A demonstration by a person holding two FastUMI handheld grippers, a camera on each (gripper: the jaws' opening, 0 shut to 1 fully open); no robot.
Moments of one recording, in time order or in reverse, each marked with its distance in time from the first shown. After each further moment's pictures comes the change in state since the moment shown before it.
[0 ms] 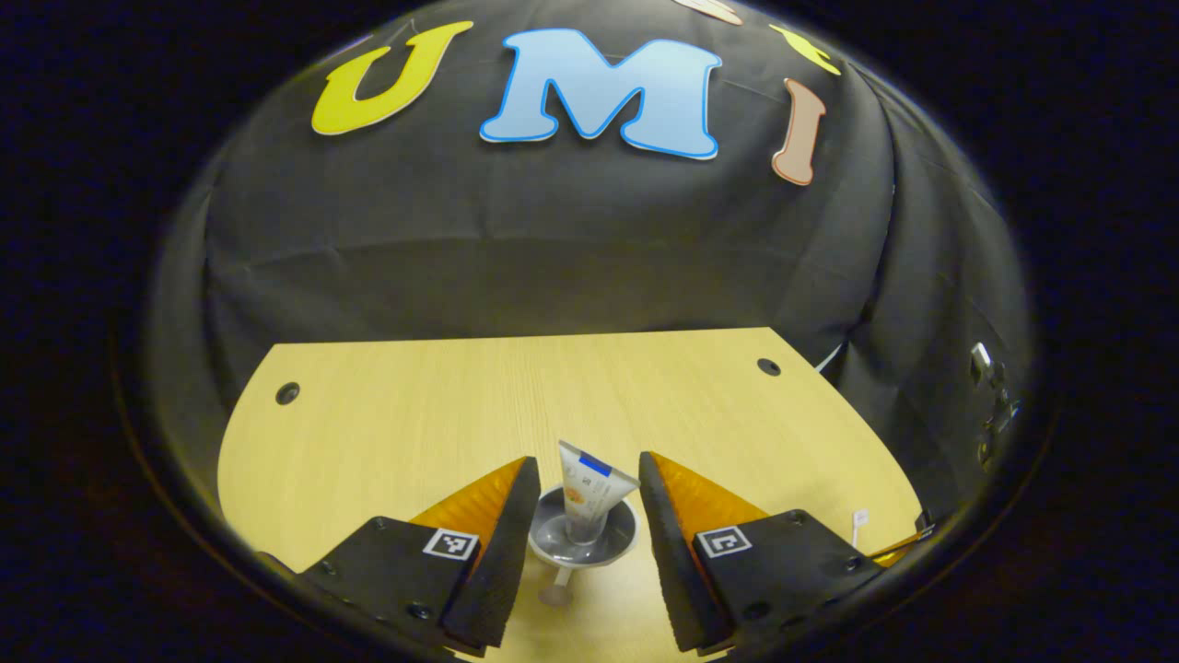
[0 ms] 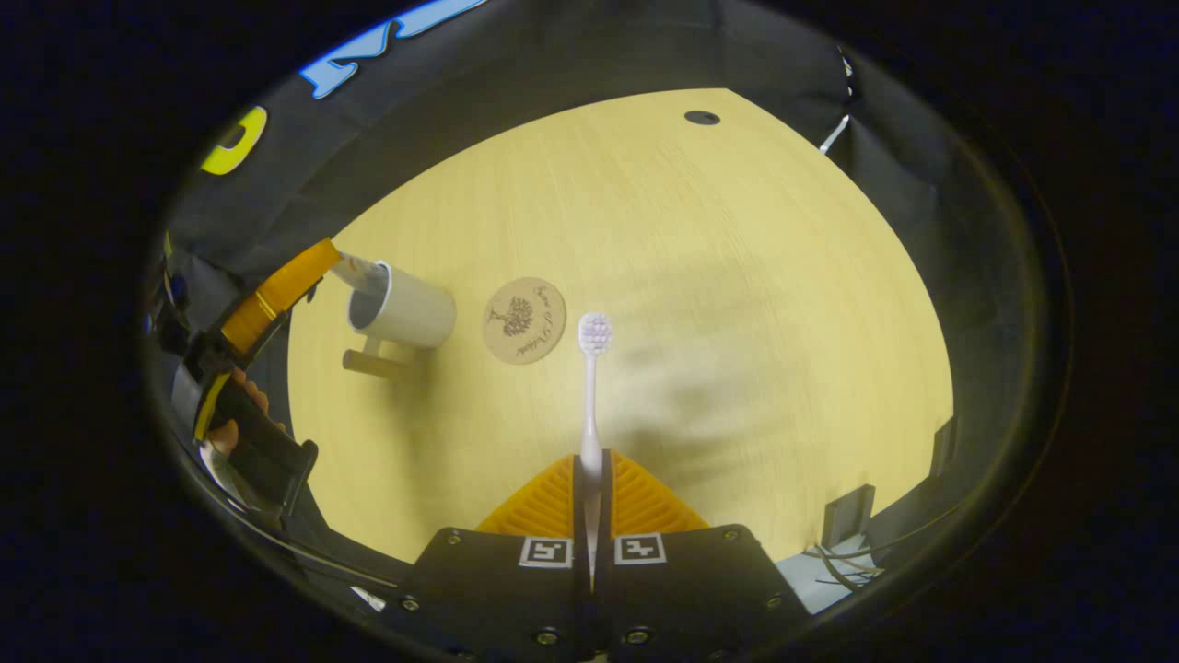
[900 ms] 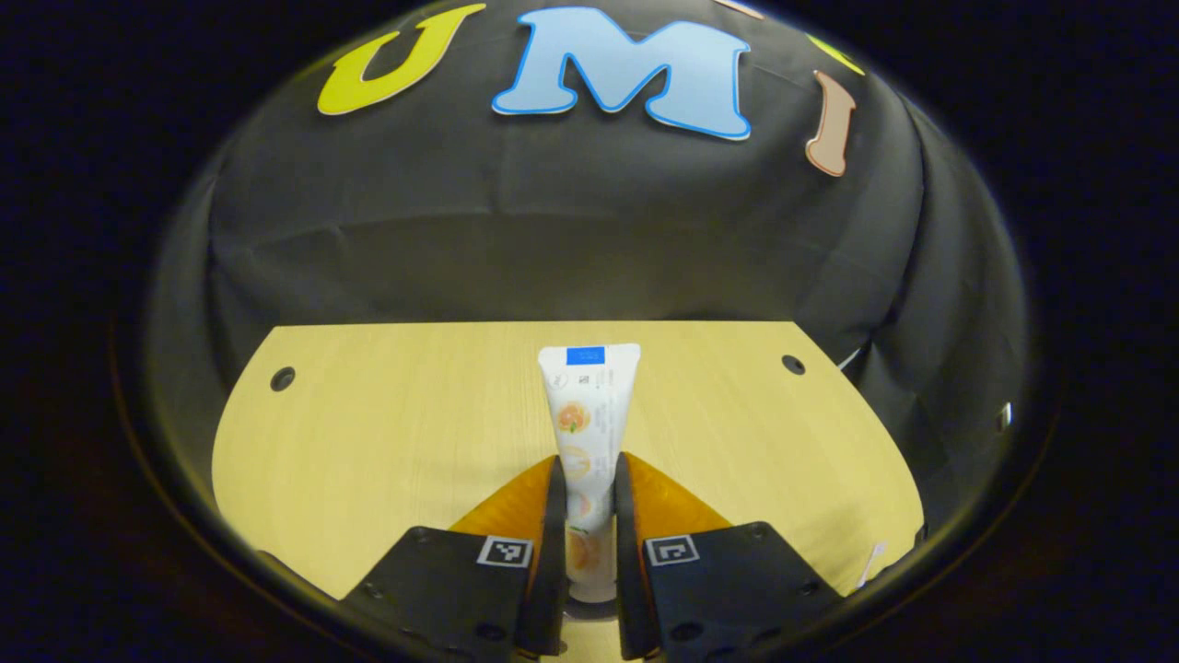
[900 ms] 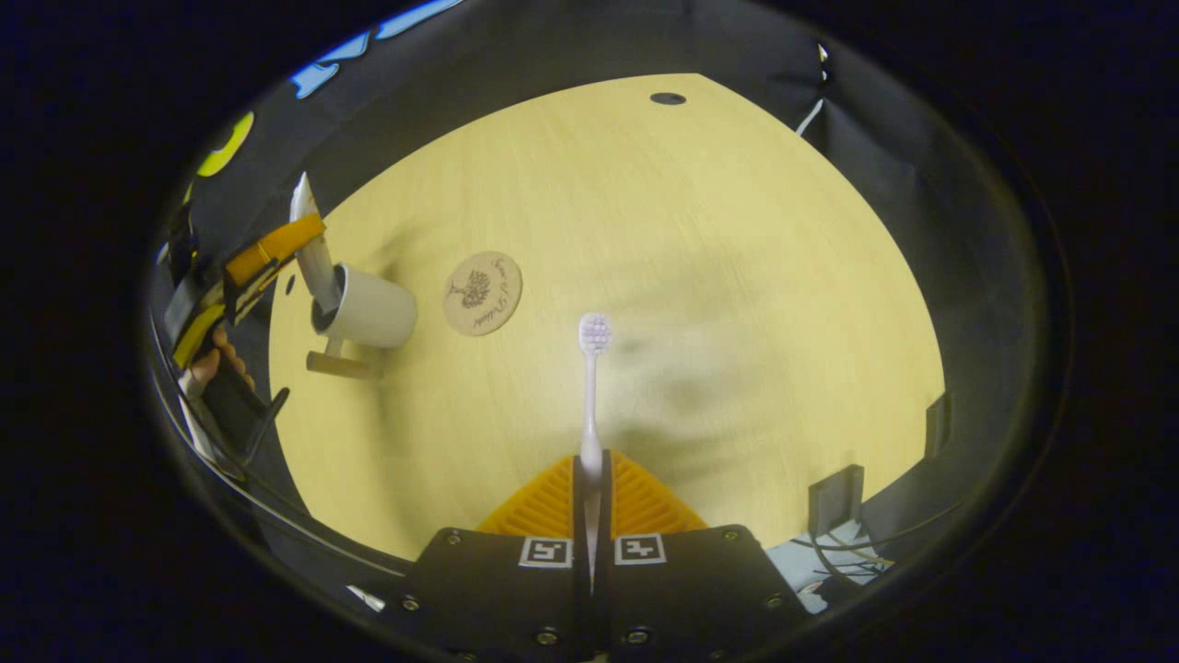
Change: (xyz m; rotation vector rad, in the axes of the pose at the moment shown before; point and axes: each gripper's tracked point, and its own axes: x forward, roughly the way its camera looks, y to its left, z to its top) left arm 0.042 0.006 -0.011 -0.047 0.078 0.025; right arm 0.003 -0.042 -0.033 0.047 0.039 -0.055
